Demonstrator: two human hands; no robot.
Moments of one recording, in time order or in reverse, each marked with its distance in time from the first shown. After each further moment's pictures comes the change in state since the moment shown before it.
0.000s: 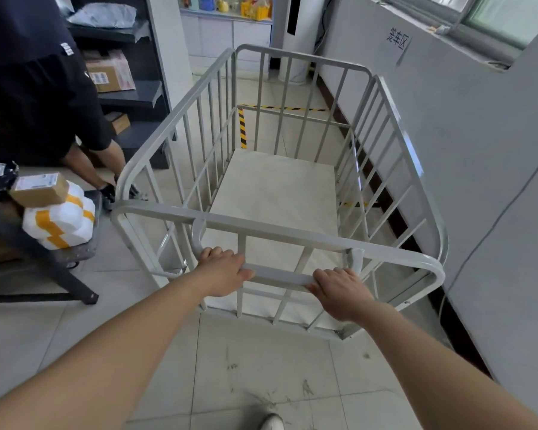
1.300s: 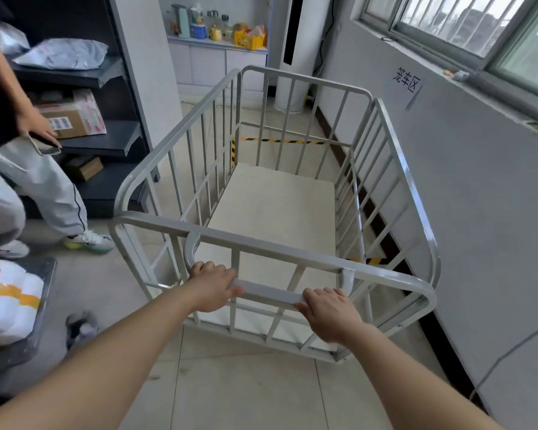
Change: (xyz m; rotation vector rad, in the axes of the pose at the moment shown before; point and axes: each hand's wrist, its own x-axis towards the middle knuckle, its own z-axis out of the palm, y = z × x) left_hand 0.309 -0.075 -0.174 0.041 -0.015 0.033; right_hand 0.320 0.112 -0.084 0.022 -0.132 0.083
